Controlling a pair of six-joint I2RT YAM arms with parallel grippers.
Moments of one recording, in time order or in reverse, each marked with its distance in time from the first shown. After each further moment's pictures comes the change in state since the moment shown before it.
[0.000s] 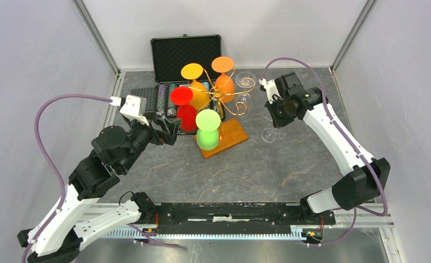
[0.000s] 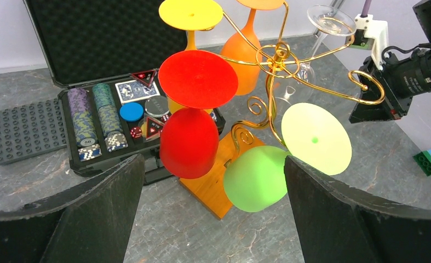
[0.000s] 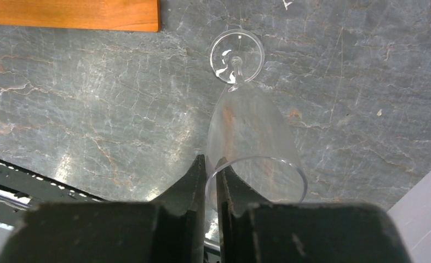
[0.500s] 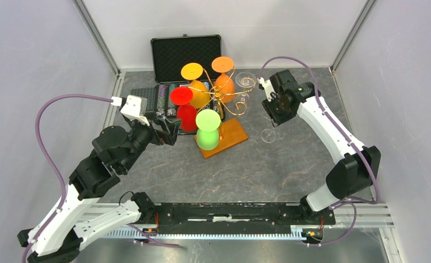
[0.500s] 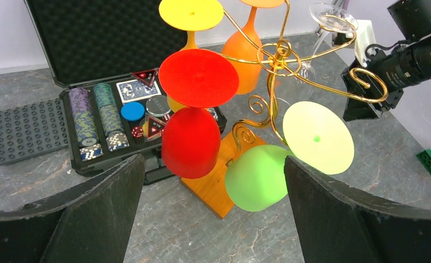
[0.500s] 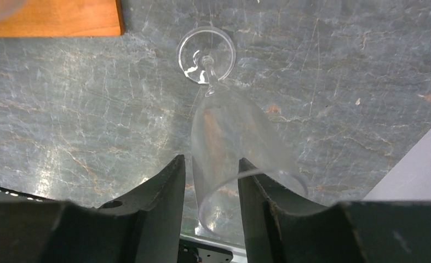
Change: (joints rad) left arm 0.000 0.002 -0.004 0.000 0.000 0.006; right arm -0.001 0.095 0.045 -0.017 0.095 0.006
